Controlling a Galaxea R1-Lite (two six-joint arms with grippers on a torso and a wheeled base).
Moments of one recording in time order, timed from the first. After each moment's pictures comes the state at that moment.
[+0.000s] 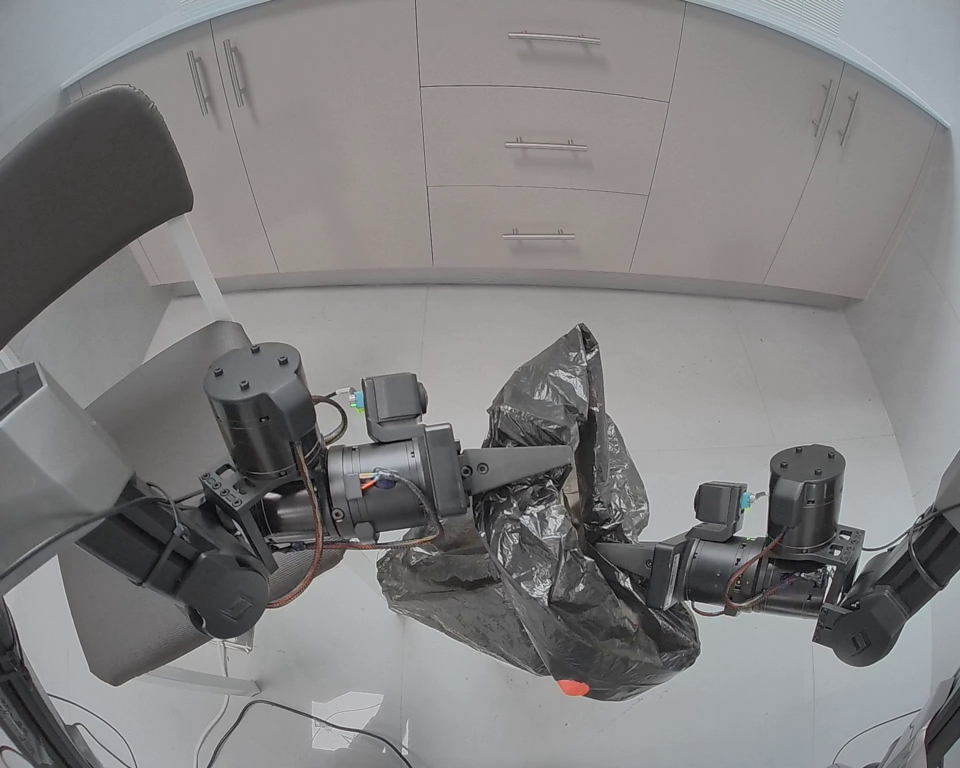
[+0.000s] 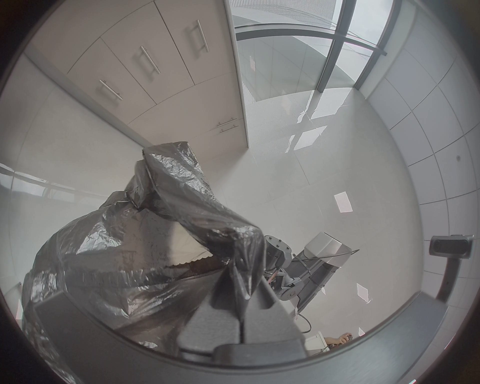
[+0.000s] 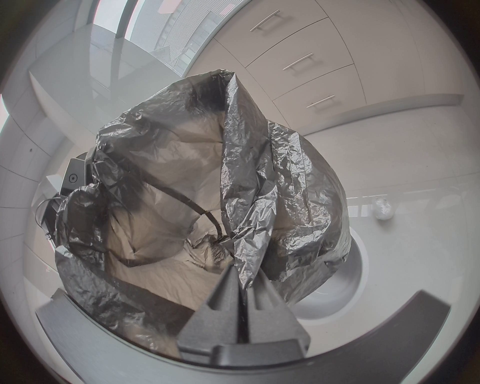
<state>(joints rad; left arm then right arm) -0.59 1.96 -0.78 -1.23 -0.81 -0.84 0.55 1.87 -0.45 -1.08 0.28 0.40</state>
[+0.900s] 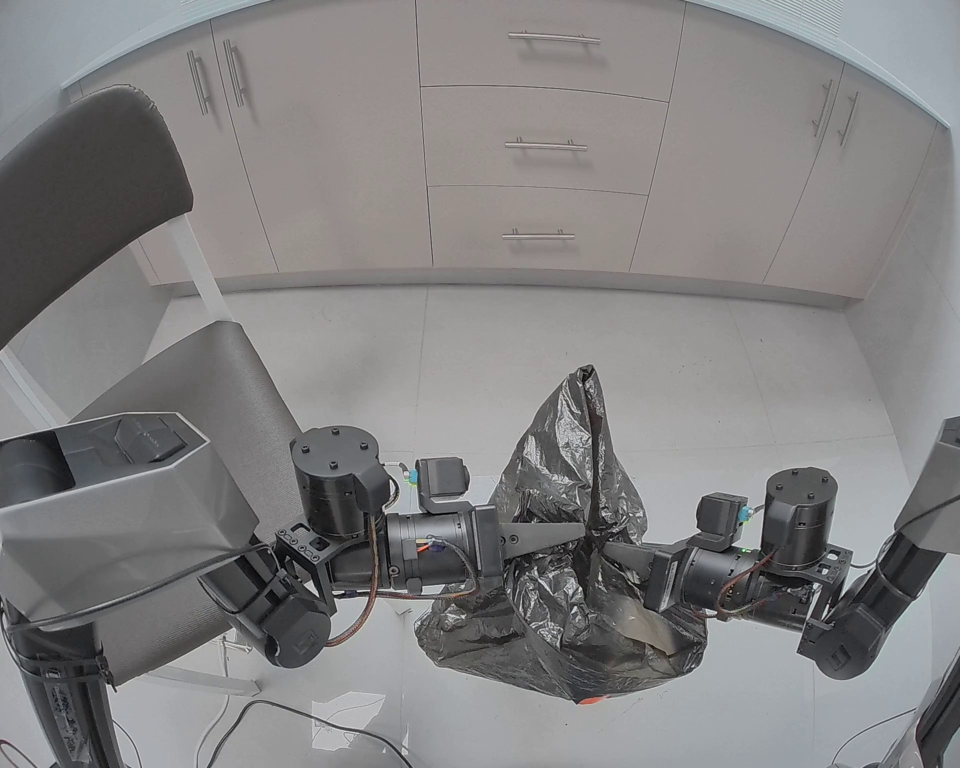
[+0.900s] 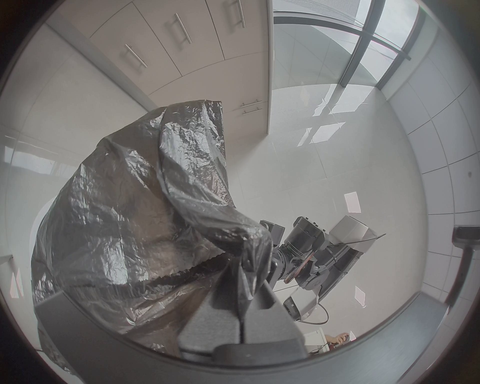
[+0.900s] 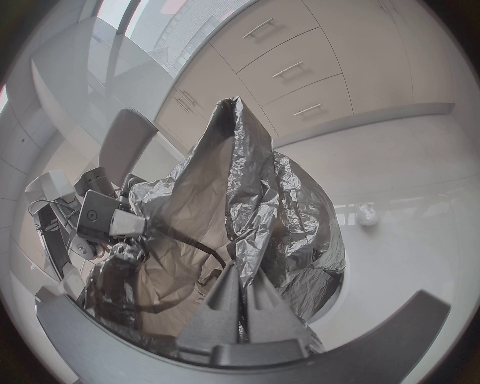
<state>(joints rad) -0.62 2.20 -0.78 -1.34 -0.81 -0.84 0.52 1.97 -0.37 -1.28 0.22 0.36</state>
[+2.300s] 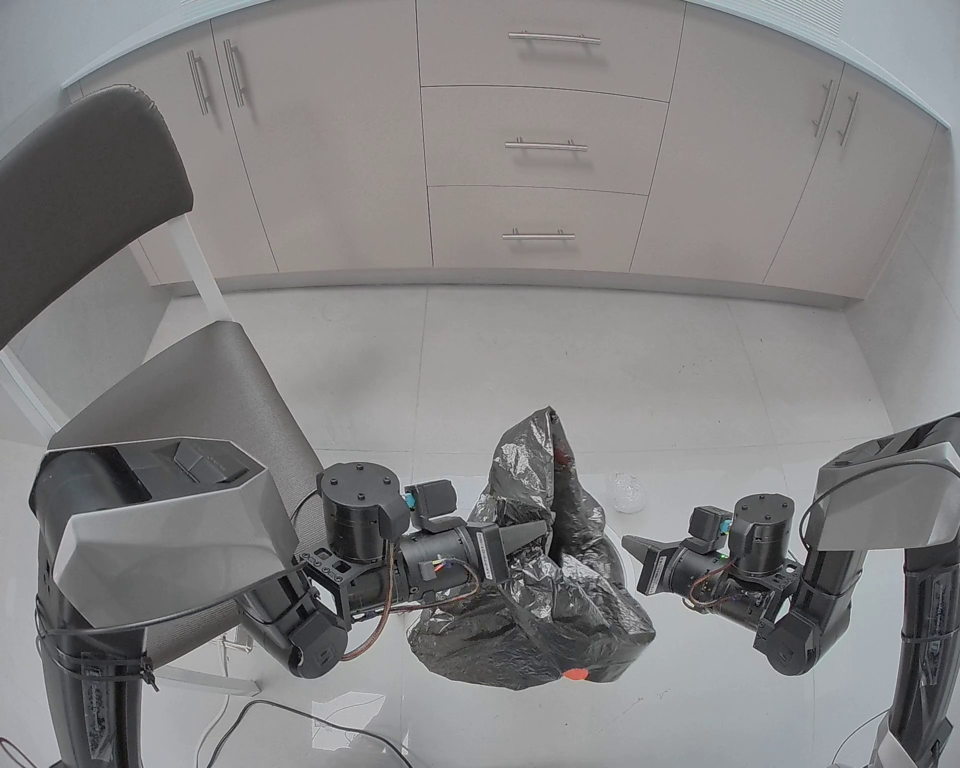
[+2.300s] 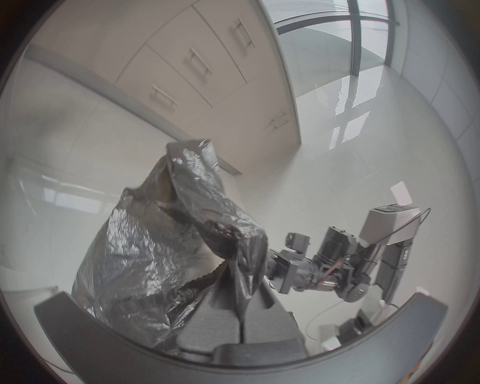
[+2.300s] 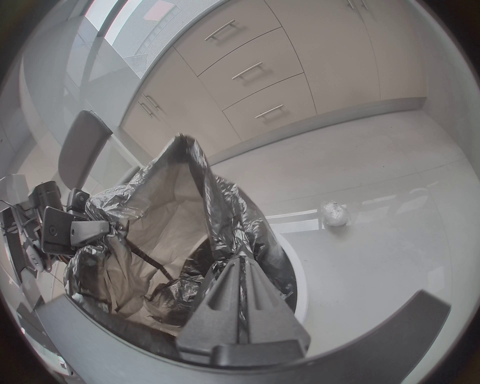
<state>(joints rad) -0.61 2.32 -0.79 -1.35 -0.48 -0.60 0.40 2.31 -0.44 -1.55 0.12 0.35</state>
